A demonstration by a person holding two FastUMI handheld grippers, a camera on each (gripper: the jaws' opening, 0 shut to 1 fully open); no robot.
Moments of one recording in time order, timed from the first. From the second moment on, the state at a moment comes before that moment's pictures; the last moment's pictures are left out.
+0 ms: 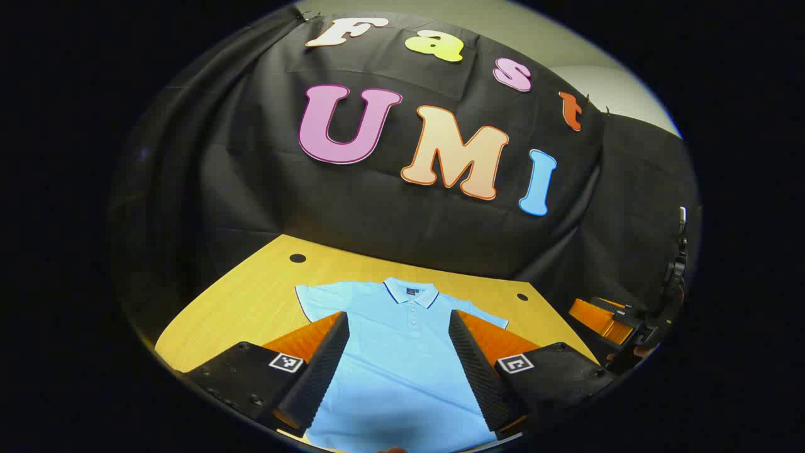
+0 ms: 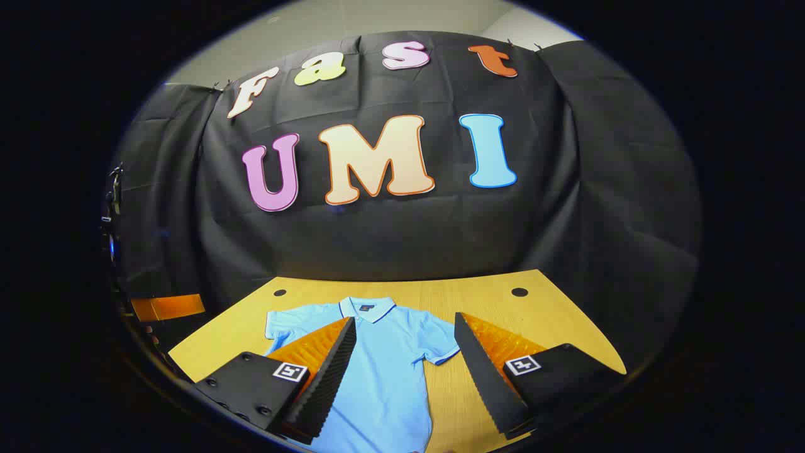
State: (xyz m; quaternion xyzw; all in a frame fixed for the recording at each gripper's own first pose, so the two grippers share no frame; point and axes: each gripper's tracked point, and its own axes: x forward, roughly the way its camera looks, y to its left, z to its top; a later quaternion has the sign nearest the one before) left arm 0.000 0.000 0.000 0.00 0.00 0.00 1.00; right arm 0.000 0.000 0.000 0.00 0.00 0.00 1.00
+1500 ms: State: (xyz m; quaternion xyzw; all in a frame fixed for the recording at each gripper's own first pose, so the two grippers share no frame) left arm 0.005 0.037 -0.028 -0.03 0.04 0.06 1.00; right arm 0.143 -0.072 -0.054 0.00 0.11 -0.02 0.99
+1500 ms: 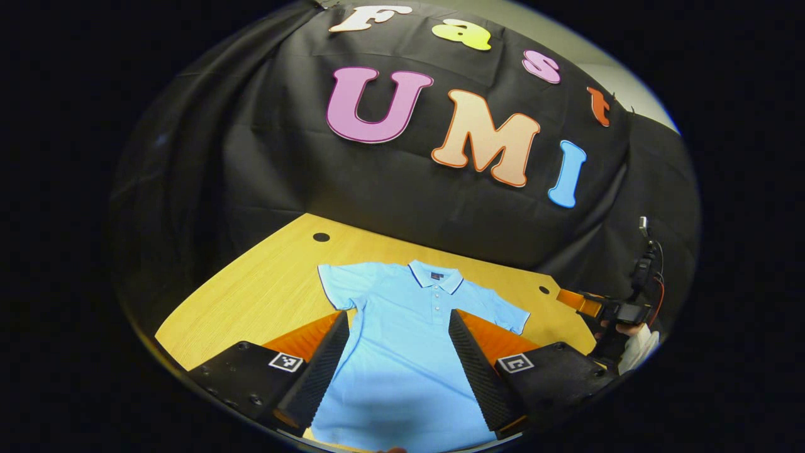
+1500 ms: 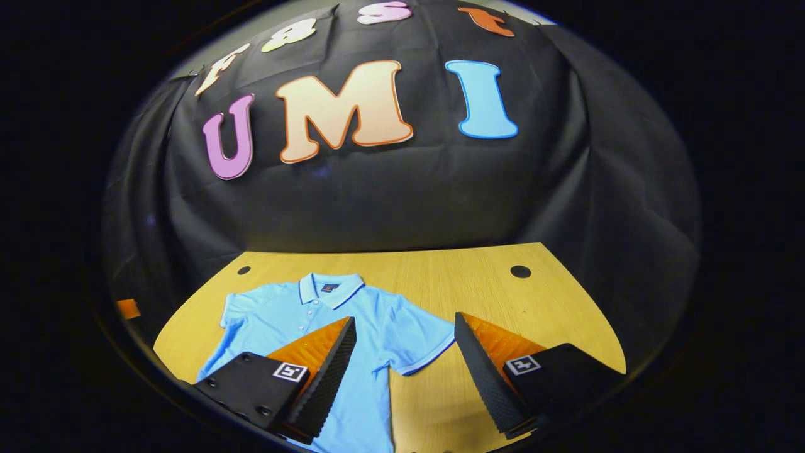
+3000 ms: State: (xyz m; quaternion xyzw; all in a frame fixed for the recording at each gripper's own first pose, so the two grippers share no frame) left arm 0.023 0.034 -0.069 -0.02 0.11 0.11 0.99; right arm 0.255 -0.105 -0.194 -0.02 0.25 -0.02 0.97
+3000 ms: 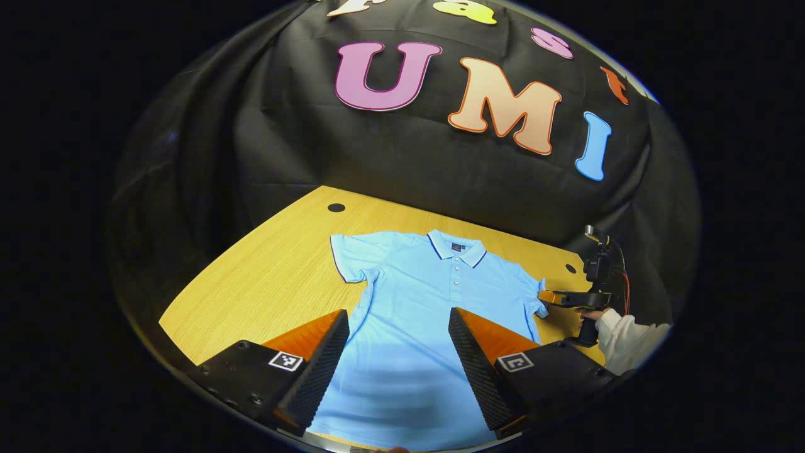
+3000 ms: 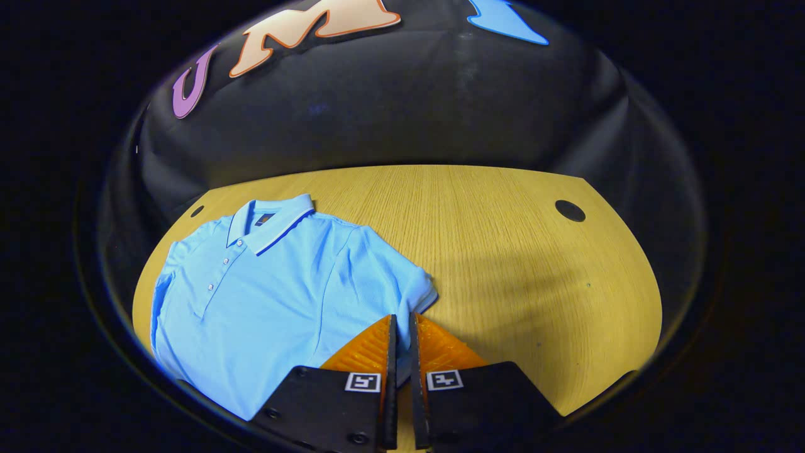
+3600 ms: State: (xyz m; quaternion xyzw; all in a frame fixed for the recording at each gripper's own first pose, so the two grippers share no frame) left arm 0.023 0.058 -0.073 -0.05 0.11 0.13 0.98; right arm 0.261 0.059 -0.146 0.04 0.19 0.11 0.98
